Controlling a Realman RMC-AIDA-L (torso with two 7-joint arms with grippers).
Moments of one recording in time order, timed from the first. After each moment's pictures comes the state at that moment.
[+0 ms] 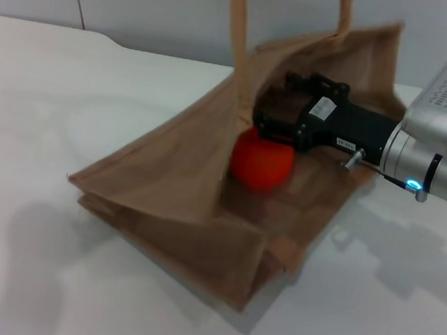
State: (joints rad) left arm -0.78 -2.03 0.94 1.39 -1.15 -1.31 1.24; right arm 0.84 2.02 1.40 0.17 -0.65 0.99 -2.34
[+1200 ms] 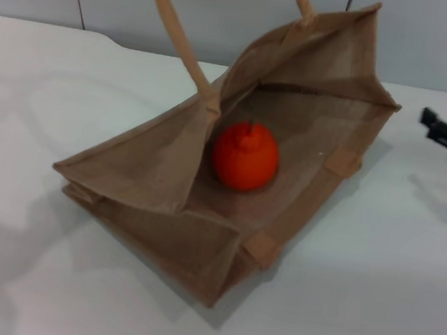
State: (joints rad) left arm -0.62 -2.03 0.91 1.40 -1.11 -1.18 1.26; right arm 0.59 1.88 1.66 0.19 -0.65 1.00 -2.31
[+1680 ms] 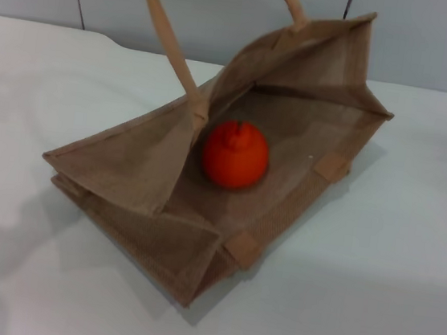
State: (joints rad) left arm -0.59 -2.04 0.92 1.31 -1.21 -1.11 1.33; right arm 0.54 1.90 1.87 0.20 -0.65 1.00 -2.37
